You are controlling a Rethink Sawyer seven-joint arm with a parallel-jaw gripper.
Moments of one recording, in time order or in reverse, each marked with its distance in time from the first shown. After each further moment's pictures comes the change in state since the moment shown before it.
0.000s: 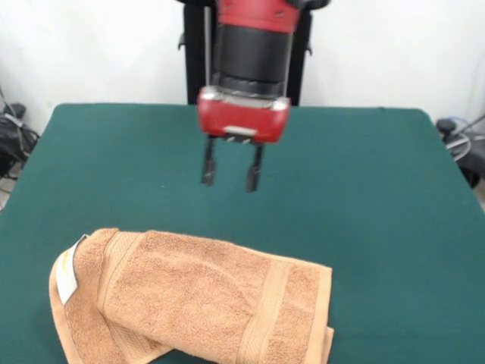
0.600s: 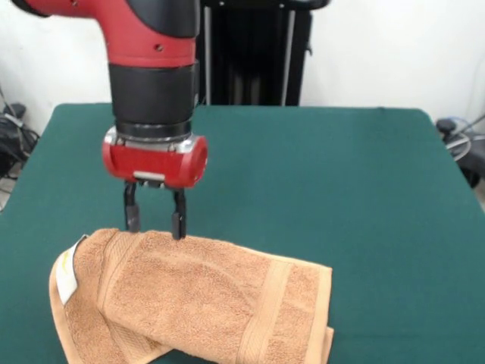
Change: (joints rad) arm -0.207 0.104 0.164 -0.251 -0.009 0.207 0.000
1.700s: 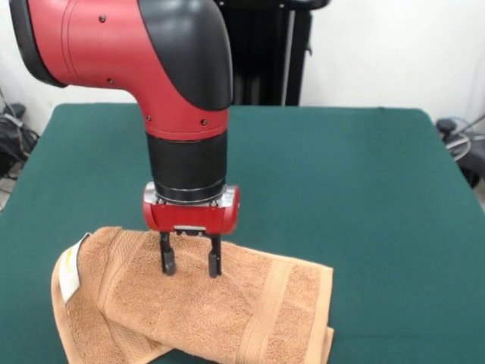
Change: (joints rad) arm 0.044 0.135 0.052 -0.178 -0.168 0.165 -0.001
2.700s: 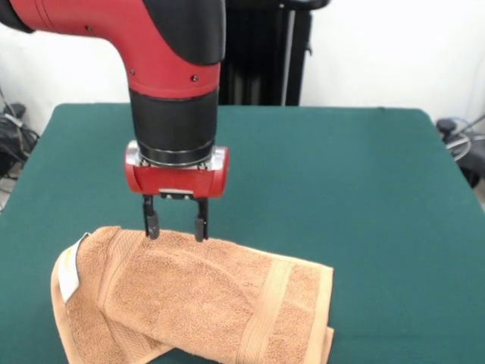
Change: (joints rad) arm 0.003 -0.096 0.000 -0.034 -0.040 0.211 0.000
